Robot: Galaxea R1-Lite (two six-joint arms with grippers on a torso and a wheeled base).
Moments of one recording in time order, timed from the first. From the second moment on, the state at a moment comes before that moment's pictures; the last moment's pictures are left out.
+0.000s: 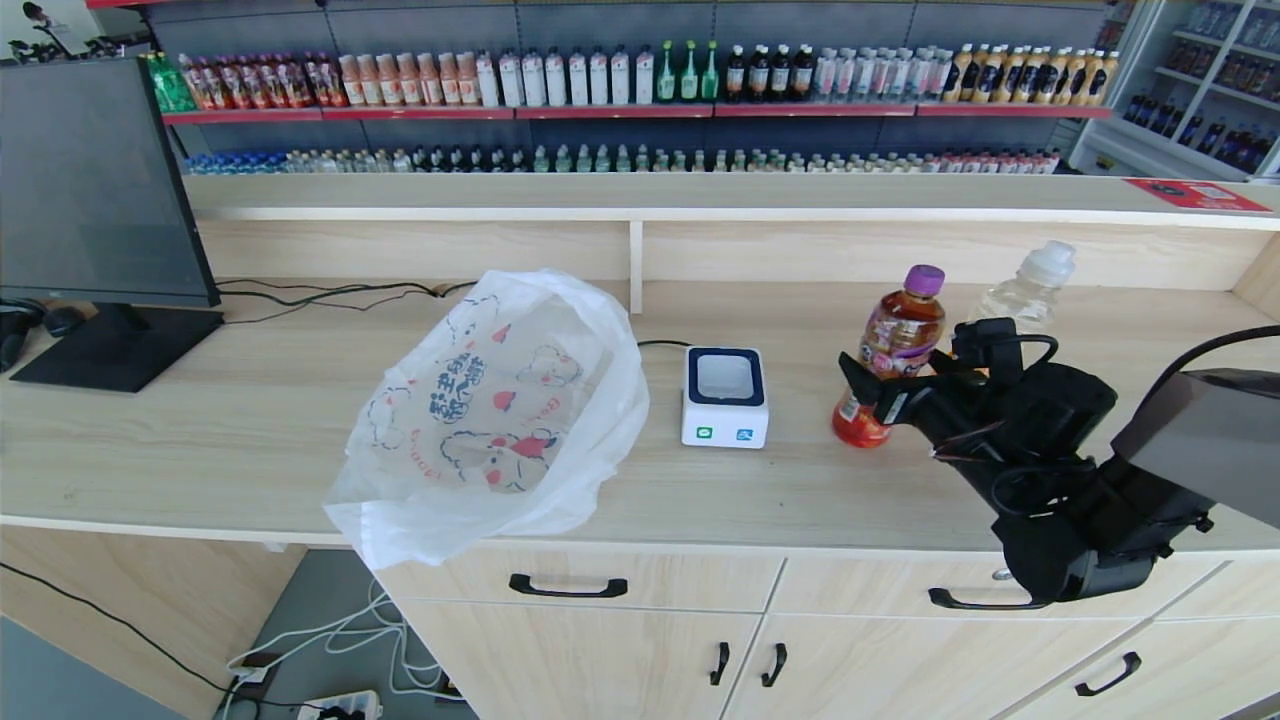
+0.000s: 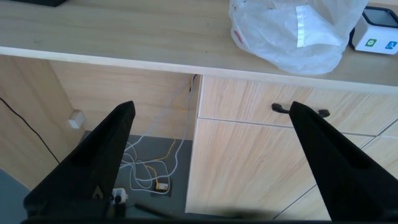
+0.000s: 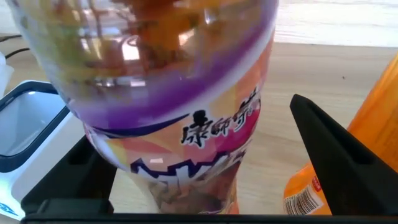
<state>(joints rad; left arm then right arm) 0.00 0.00 0.00 0.00 0.00 -0.01 0.14 2.23 -0.84 -1.57 0.06 0.01</state>
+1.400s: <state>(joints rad) 0.00 0.00 0.00 0.00 0.00 -0.01 0.20 2.26 -0.86 -1.57 0.06 0.02</state>
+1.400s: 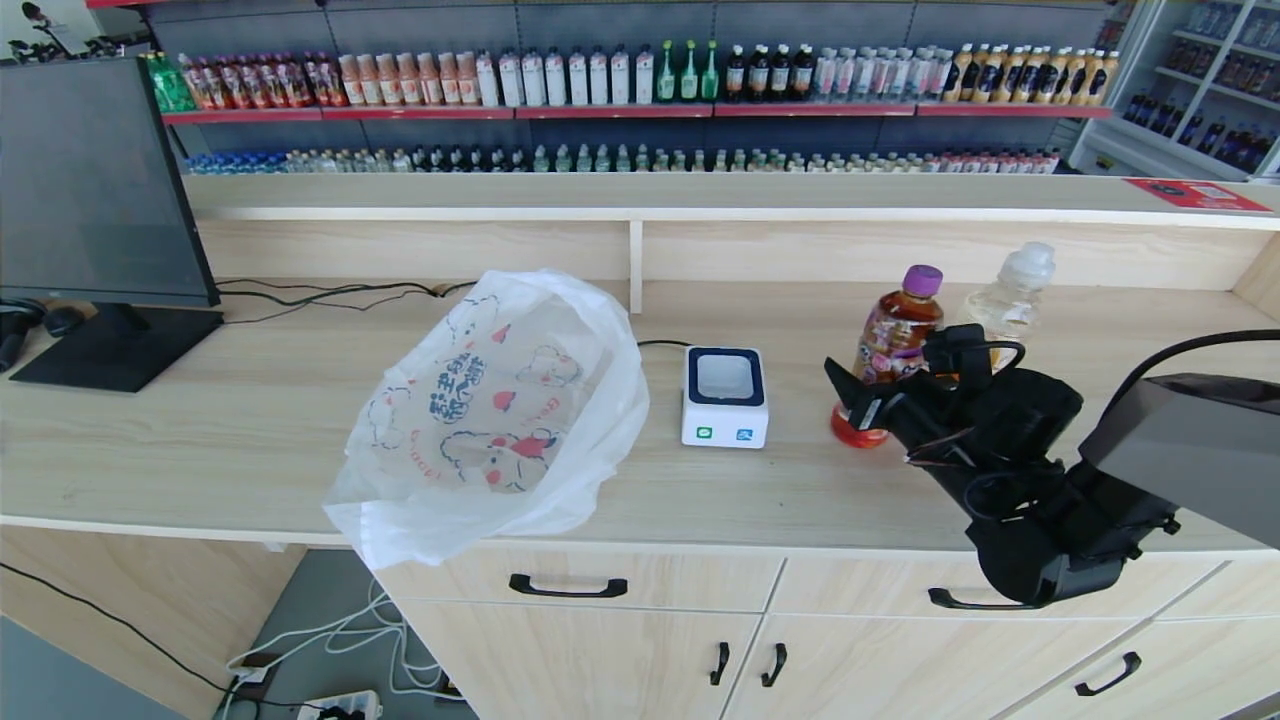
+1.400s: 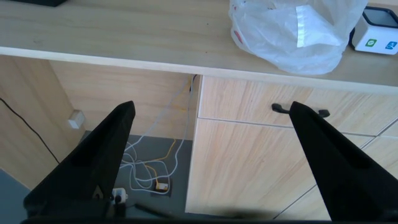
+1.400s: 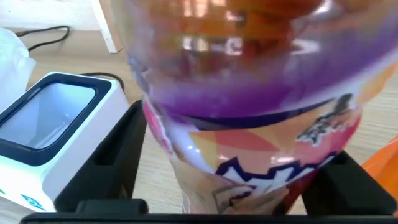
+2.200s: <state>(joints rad) 0.00 0.00 0.00 0.00 0.00 -0.01 0.20 2.21 -0.85 -1.57 0.06 0.02</state>
